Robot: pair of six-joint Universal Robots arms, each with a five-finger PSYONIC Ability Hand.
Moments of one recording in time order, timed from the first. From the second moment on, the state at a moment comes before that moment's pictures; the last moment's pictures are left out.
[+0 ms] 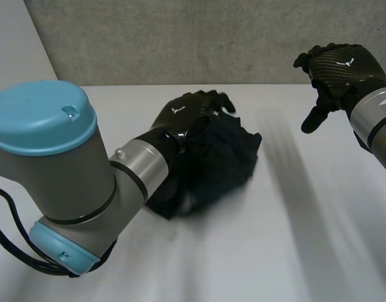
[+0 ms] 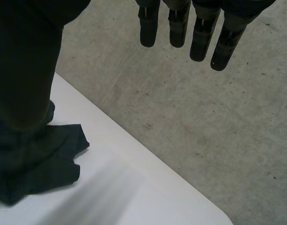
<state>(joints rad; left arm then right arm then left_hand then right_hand) 3.99 -1.92 -1.35 3.21 -1.47 2.86 1.91 -1.41 1.35 0.11 1.53 2.81 0.49 0.53 0.53 0.53 0.36 0.20 0.23 0.21 0.24 0.07</state>
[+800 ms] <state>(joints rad) 4.32 -2.25 -1.30 3.11 -1.55 3.10 1.93 -1.37 1.40 0.12 1.53 2.76 0.75 0.73 0.72 0.72 0.54 0.20 0.23 0.21 0.24 0.07</state>
